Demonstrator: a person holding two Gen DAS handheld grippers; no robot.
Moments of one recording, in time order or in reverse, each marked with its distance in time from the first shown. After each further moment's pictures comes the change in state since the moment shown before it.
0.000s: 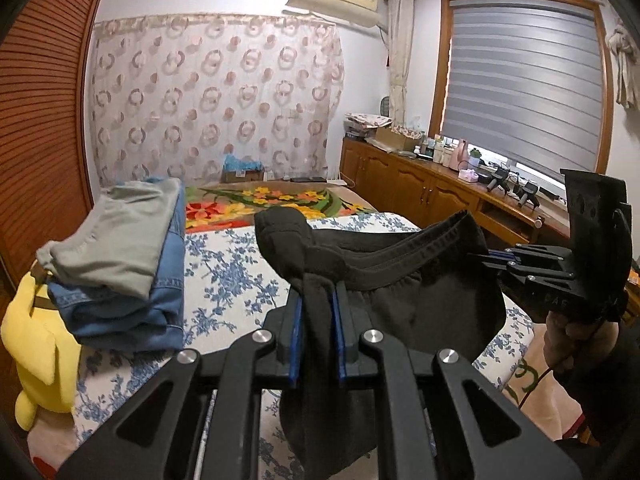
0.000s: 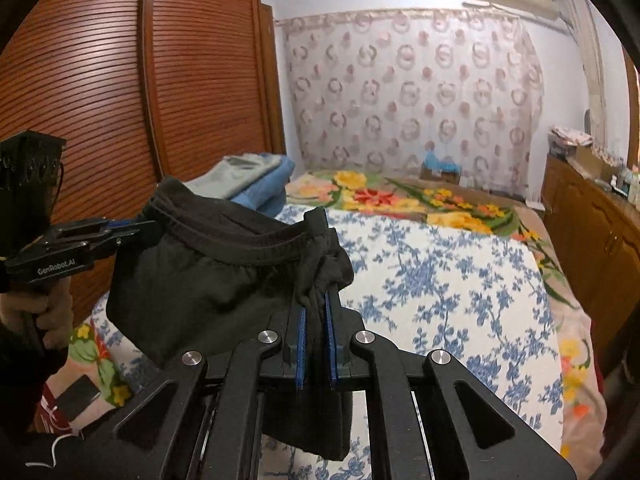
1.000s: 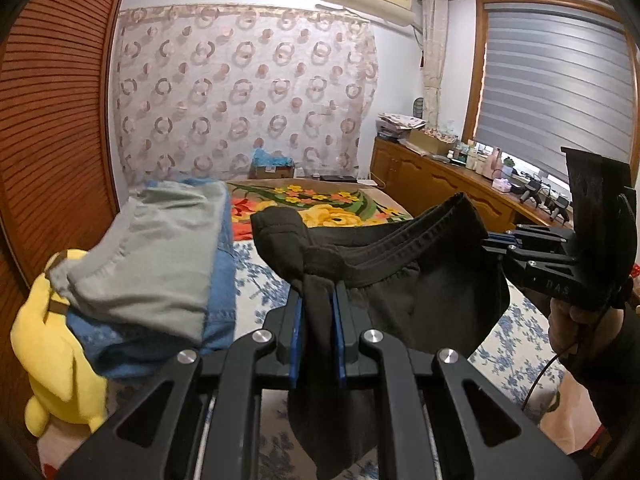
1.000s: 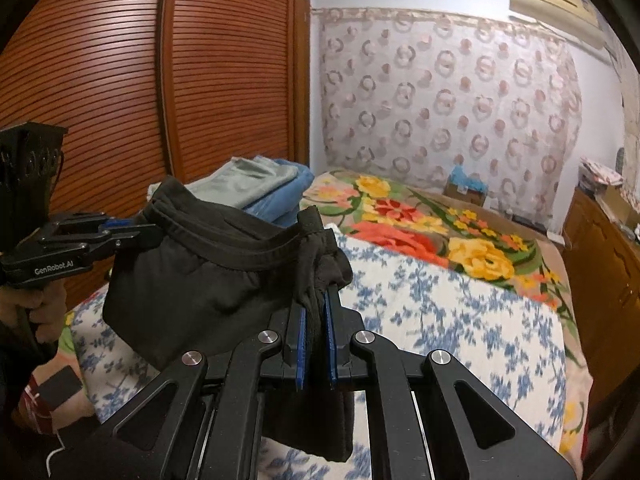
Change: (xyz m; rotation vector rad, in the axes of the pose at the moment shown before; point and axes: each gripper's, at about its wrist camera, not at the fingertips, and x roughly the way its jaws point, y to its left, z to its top) left arm 0.035 0.060 0.022 -0.049 0.013 0.089; right arm 0.084 0.004 0.063 -0.132 0.034 0.061
